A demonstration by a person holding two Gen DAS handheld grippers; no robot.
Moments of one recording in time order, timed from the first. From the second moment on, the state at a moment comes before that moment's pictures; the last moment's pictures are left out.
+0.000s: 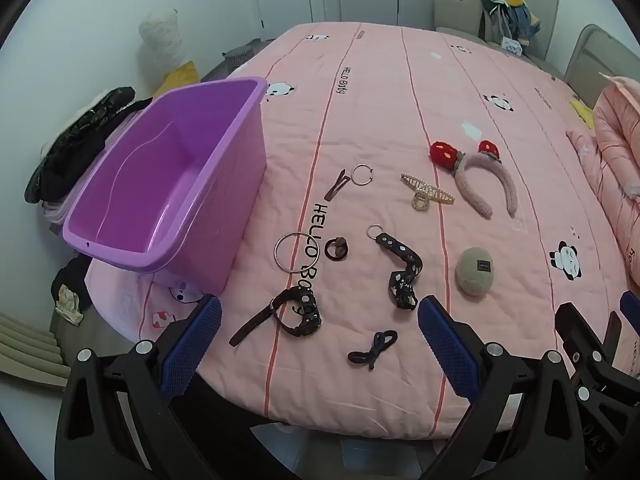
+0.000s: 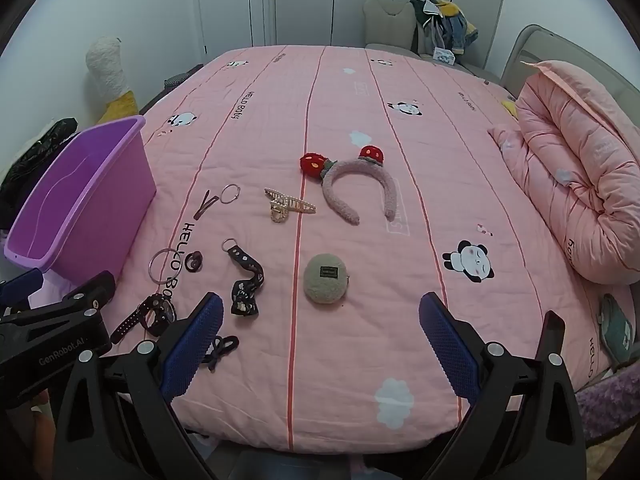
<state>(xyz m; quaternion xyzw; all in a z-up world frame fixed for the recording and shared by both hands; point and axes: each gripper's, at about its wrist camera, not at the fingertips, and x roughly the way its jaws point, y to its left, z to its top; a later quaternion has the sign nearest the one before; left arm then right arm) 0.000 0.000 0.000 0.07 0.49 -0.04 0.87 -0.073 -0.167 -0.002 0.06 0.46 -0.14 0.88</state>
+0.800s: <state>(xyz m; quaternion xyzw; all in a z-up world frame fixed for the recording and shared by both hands) 0.000 0.000 0.000 0.08 0.49 -0.04 0.87 -0.073 -0.167 -0.002 0.06 0.46 -0.14 0.88</state>
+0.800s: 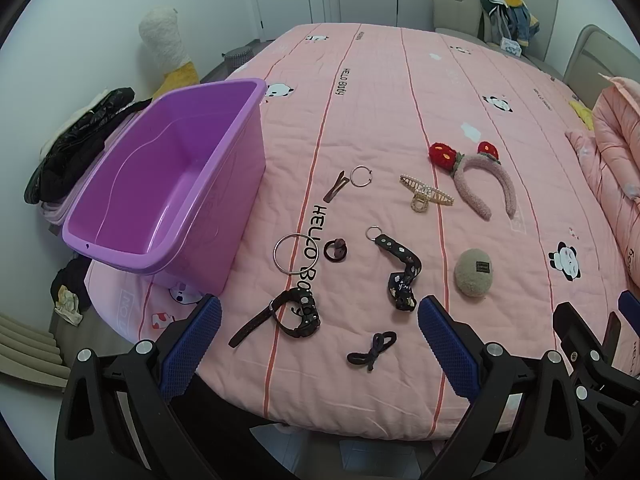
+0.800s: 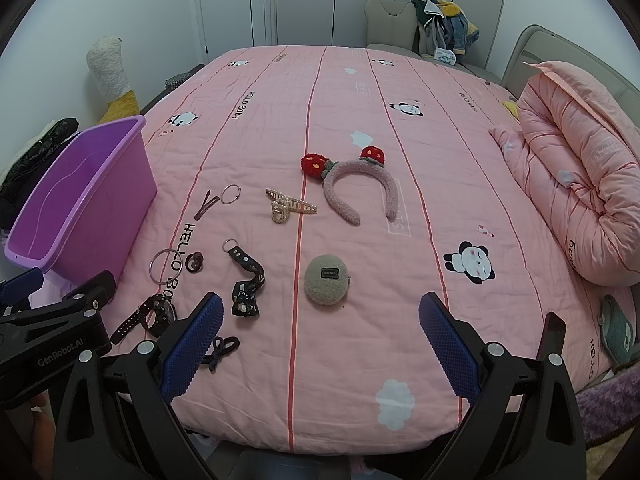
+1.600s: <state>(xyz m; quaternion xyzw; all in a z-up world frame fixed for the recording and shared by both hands) 0.003 -0.001 0.004 0.08 0.49 -0.04 0.87 -0.074 -0.168 -0.003 0.06 0.46 -0.14 0.88</state>
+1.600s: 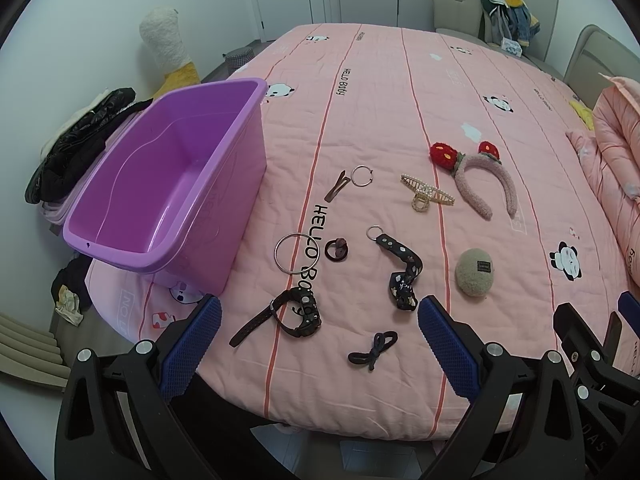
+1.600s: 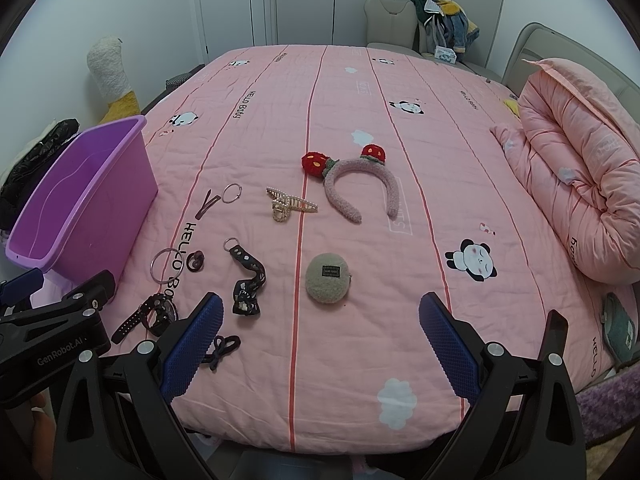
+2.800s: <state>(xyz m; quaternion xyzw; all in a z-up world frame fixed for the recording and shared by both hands) -0.003 0.052 -0.076 0.06 0.52 0.00 0.85 -0.087 -0.197 -0.081 0.09 0.49 -0.11 0.86</state>
